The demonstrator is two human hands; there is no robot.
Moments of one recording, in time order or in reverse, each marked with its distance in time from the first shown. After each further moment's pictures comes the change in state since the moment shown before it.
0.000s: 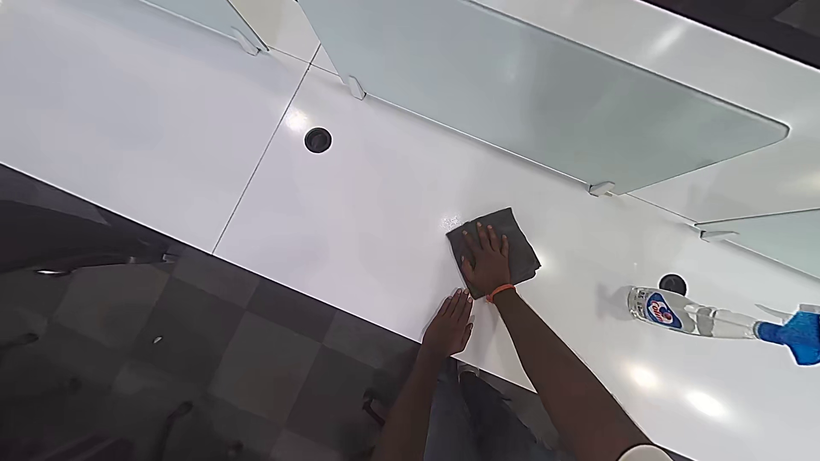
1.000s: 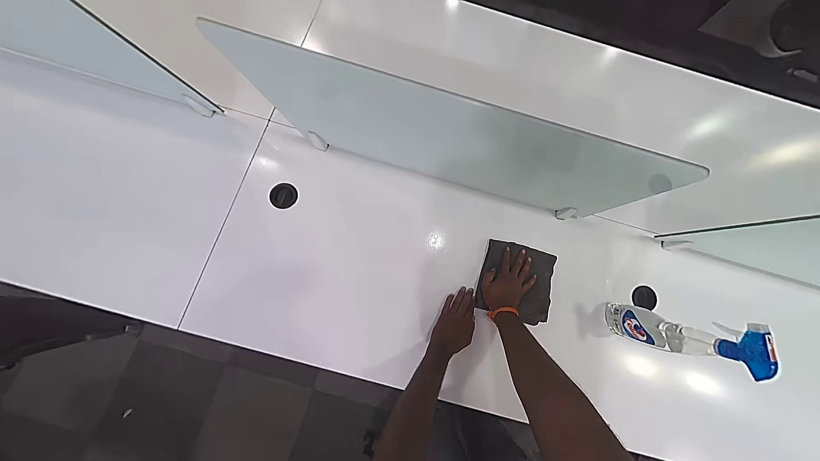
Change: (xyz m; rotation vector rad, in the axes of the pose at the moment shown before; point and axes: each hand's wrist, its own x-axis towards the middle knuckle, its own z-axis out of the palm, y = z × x) left_hand 0.124 -0.006 -0.011 -0.014 -0.055 0.033; right_hand 0.015 0.066 -0.020 -0.075 0.103 0.739
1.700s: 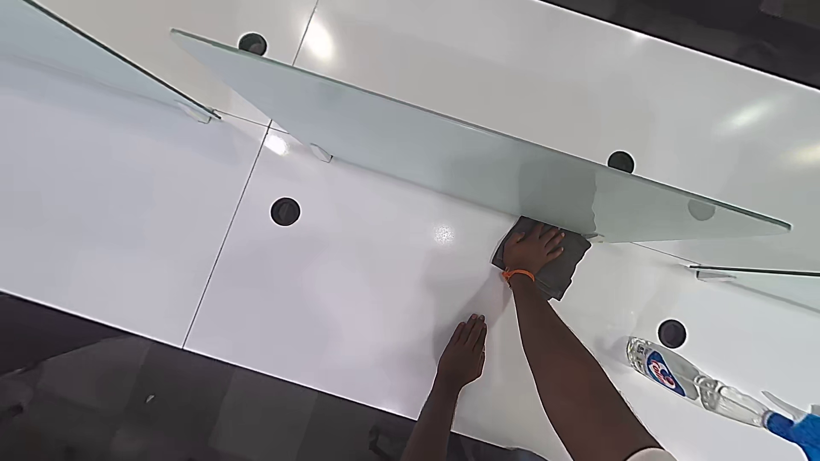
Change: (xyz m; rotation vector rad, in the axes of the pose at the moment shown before) left_hand 0.002 0.000 -0.002 0.053 0.011 -0.006; right_hand 0.159 -0.060 -0.010 0.044 0.038 0.252
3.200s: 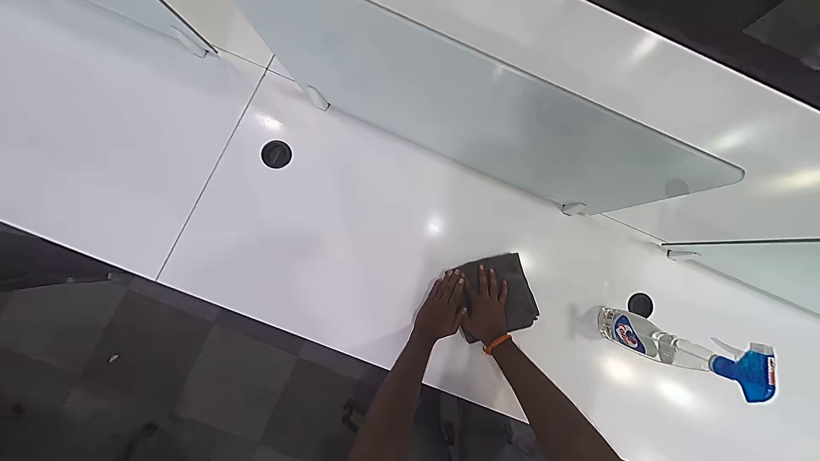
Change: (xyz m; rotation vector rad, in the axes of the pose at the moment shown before) left_hand -0.008 -0.003 0.004 -0.198 0.160 -0.031; right_hand -0.203 0.154 -0.012 -0.091 -0.306 -0.876
